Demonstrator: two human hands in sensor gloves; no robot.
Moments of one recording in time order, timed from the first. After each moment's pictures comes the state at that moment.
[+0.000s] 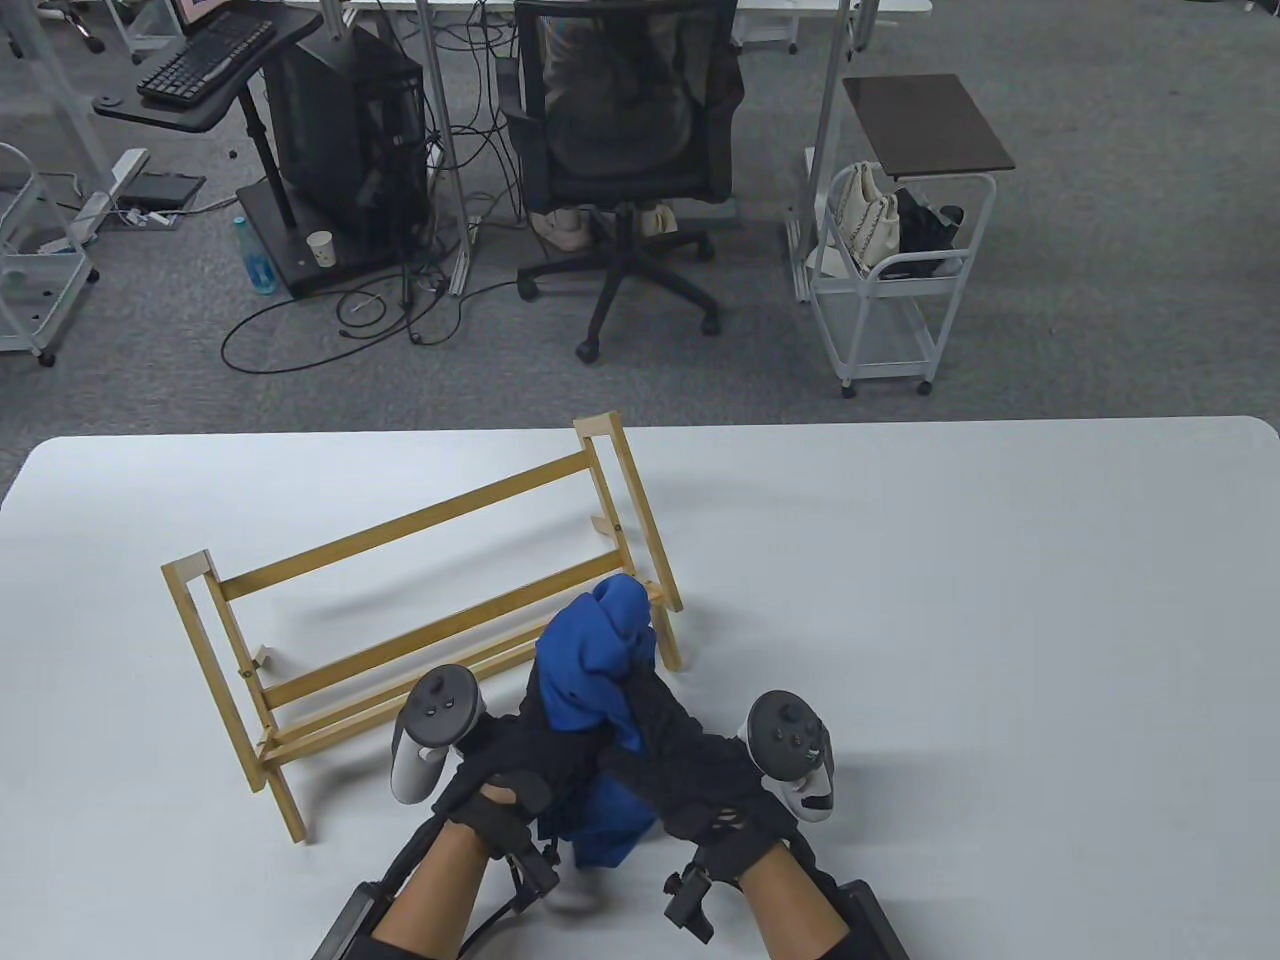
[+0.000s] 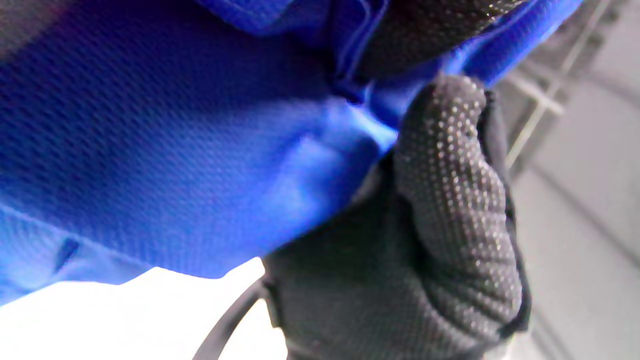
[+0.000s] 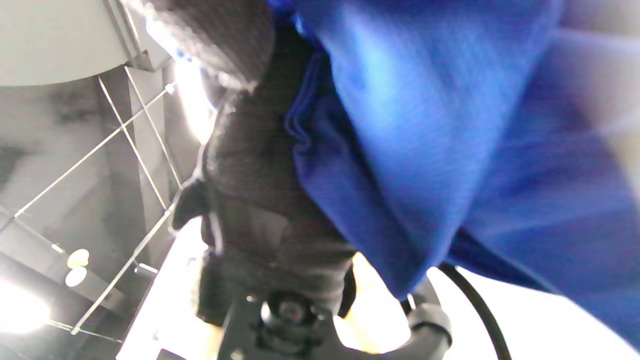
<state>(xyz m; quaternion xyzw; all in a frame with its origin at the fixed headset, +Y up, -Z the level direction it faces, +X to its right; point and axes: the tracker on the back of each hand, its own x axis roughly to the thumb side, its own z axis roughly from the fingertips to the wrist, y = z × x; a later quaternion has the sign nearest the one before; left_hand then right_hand) -0.162 -0.744 -0.335 -0.17 -0.27 0.59 0.75 0.055 -0.737 -0.317 0.29 0.11 0.71 0.63</state>
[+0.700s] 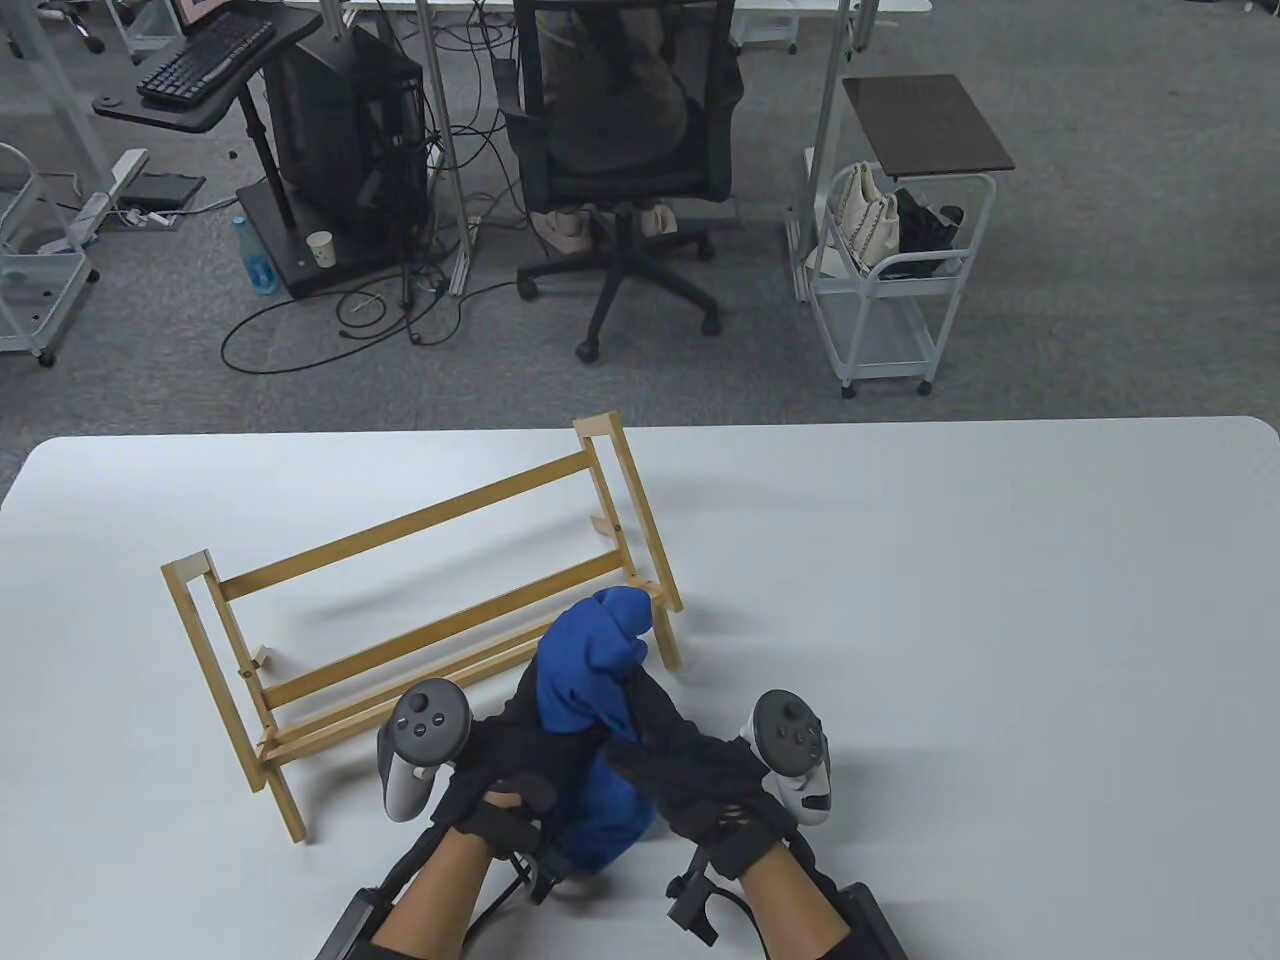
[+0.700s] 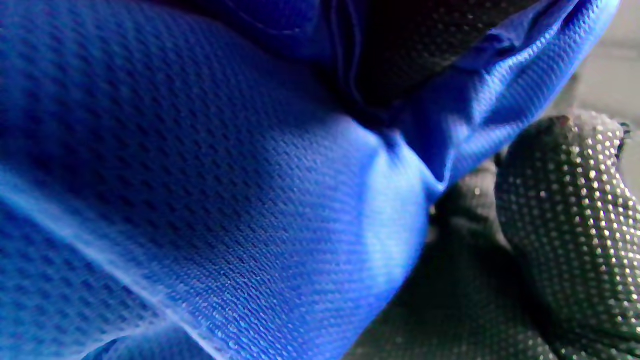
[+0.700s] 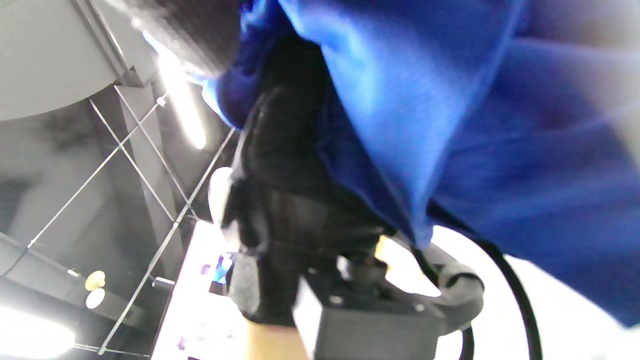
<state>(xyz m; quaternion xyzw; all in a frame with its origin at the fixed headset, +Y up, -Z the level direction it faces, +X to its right) -0.174 -0.747 -0.333 -0.06 -0.20 0.58 0.79 0.055 -0.745 -0.318 0.28 0.14 0.69 0.66</state>
